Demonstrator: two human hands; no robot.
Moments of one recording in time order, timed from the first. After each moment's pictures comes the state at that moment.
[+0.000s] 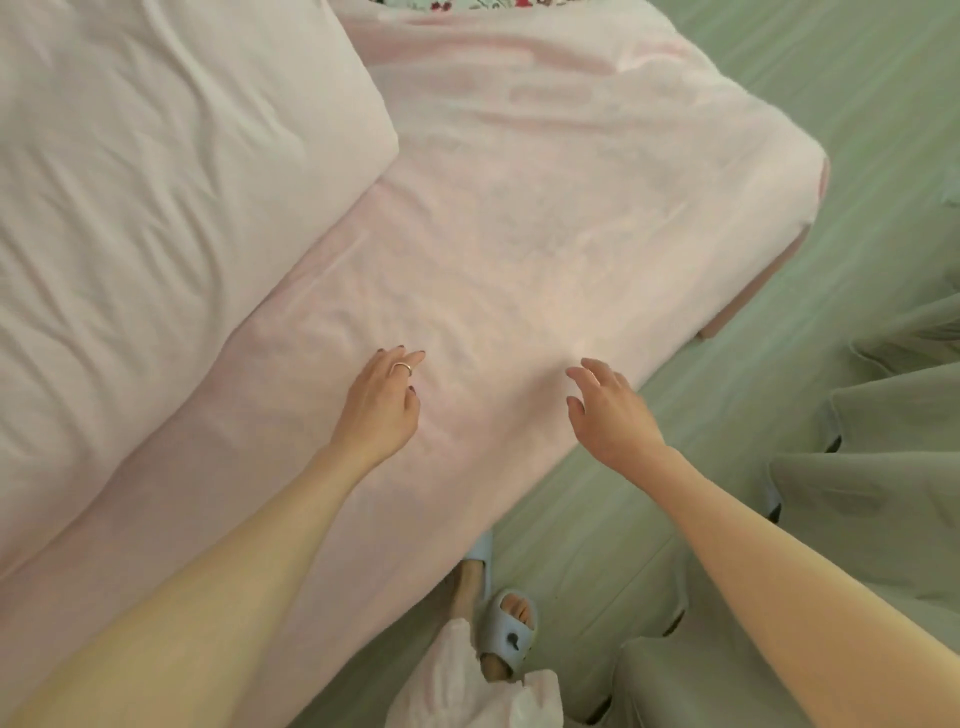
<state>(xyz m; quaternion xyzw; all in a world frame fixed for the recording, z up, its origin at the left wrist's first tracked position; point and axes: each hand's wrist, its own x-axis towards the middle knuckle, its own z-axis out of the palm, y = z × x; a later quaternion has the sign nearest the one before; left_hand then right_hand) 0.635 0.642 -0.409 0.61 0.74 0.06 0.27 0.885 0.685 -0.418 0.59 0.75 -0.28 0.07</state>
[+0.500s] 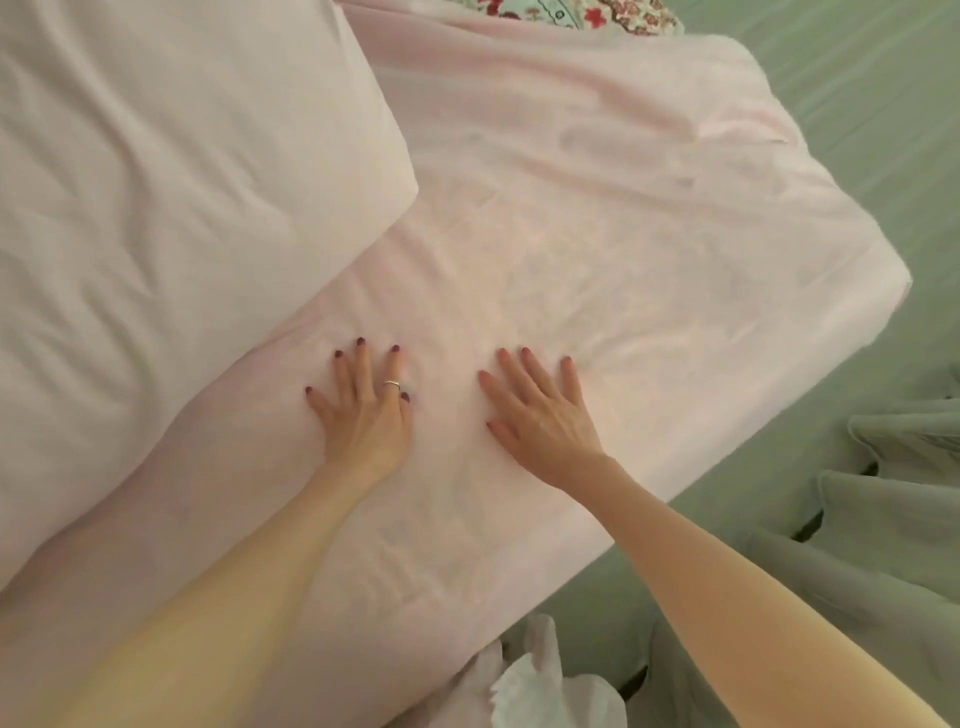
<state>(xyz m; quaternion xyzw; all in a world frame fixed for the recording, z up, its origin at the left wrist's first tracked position) 0.597 0.766 -0.477 0.53 0.81 -0.08 0.25 0.790 0.827 -0.466 0.41 0.88 -0.18 0.16</state>
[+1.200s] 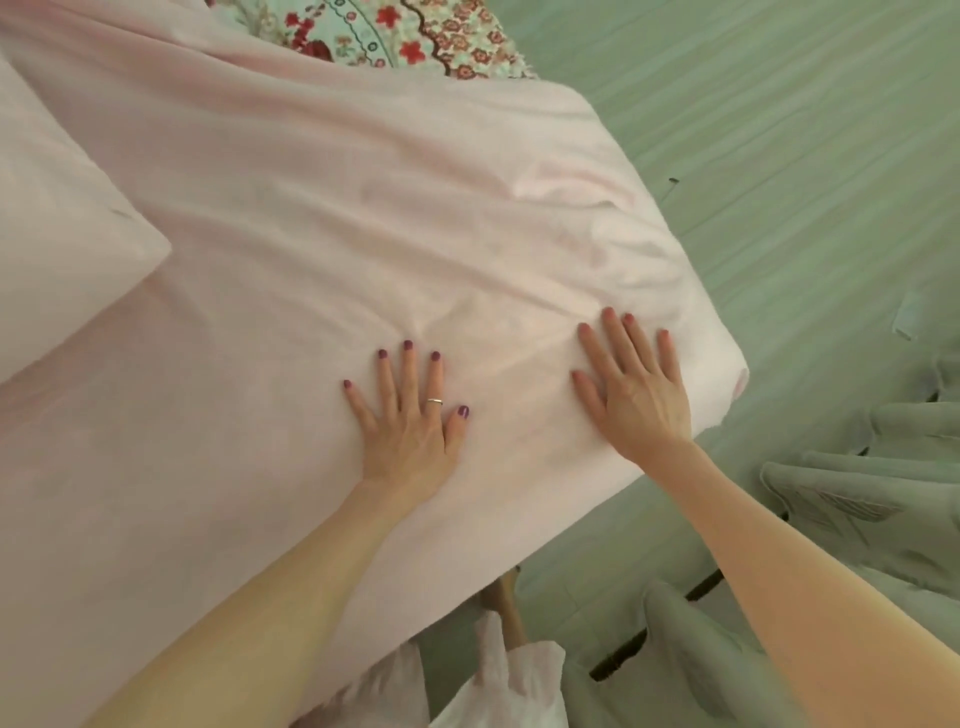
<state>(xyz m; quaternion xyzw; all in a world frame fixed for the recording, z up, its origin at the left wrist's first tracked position) 0.832 0.922 -0.498 0.57 0.78 -0.09 0.23 1.046 1.034 -0.477 0.52 0.84 -0.10 0.11</state>
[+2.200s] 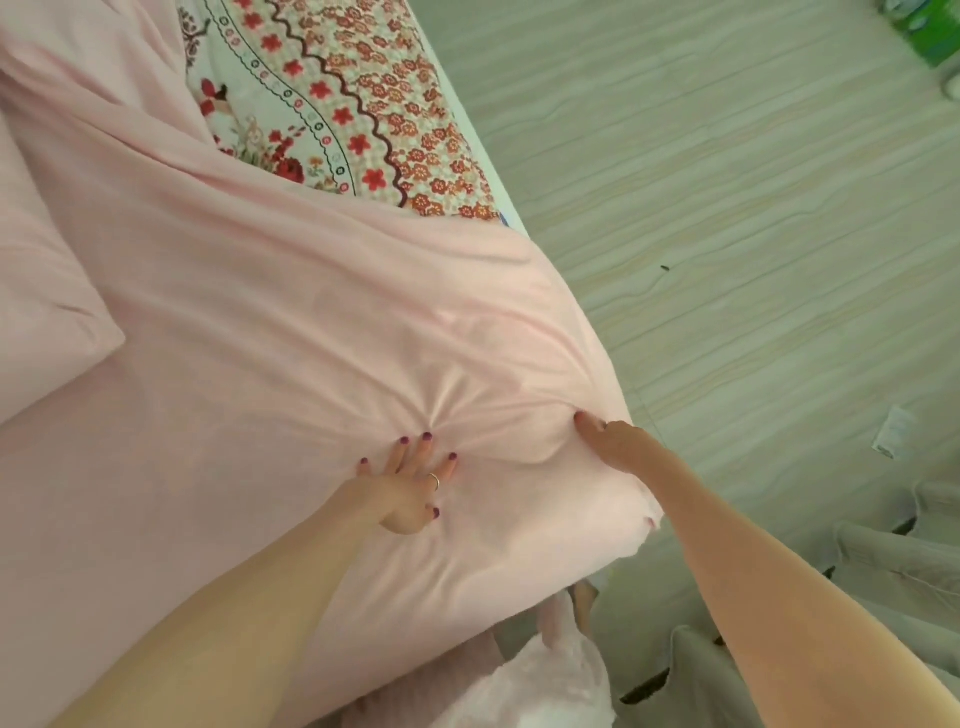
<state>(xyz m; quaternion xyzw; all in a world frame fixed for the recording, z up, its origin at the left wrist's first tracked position) 0.874 1.052 -0.445 0.51 0.59 -0.34 0.52 1.084 1.199 -0.461 0.62 0.60 -0.38 0.32</state>
